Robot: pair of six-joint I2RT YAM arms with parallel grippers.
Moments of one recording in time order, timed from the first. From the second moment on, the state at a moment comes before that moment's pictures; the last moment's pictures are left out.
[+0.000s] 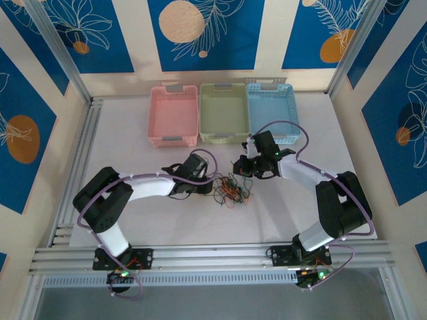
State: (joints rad) left arm -0.78 1.70 0.86 -0.16 0.05 -0.58; right arm 0.40 1.52 0.88 -0.37 -0.50 0.52
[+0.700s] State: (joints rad) left arm -0.78 1.75 0.90 -0.14 0.01 -0.60; right arm 0.40 1.52 0.87 -0.37 -0.50 0.52
